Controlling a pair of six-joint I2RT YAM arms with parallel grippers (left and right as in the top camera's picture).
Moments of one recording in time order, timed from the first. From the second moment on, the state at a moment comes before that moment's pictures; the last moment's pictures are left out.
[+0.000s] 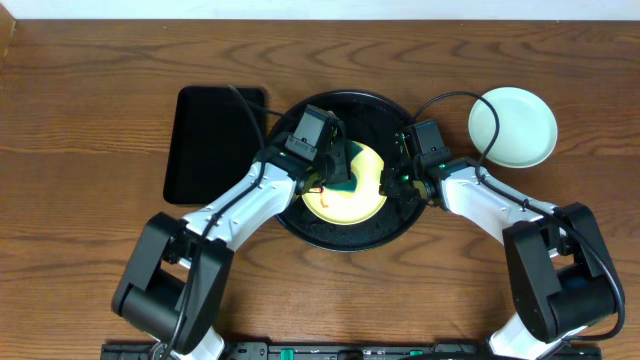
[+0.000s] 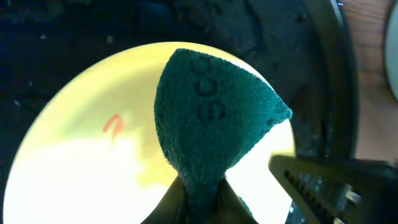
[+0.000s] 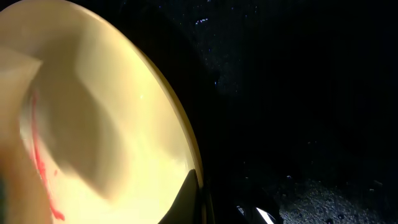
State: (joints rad) left arm -0.51 1.78 1.08 -0.31 0.18 -0.64; right arm 0.37 1.81 0.95 -0.28 -0.23 0.53
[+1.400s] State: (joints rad) left arm -0.56 1.79 1.08 -0.35 0.13 -0.30; right arm 0.37 1.81 0.95 -0.29 -0.23 0.54
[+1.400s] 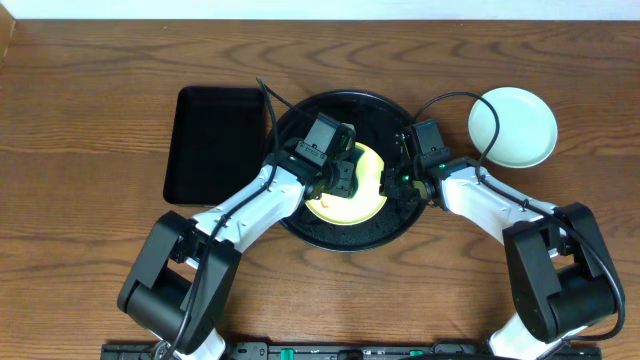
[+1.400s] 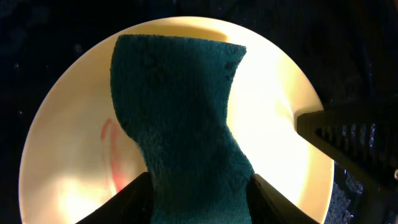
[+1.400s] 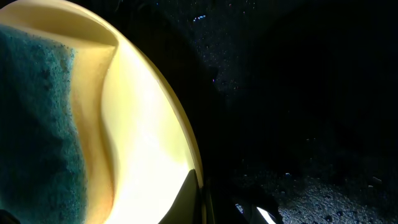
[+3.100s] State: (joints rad) left arm -0.59 1.84 1.11 -0.48 -0.47 -0.38; right arm 0.39 1.81 0.97 -0.34 -0.25 0.54
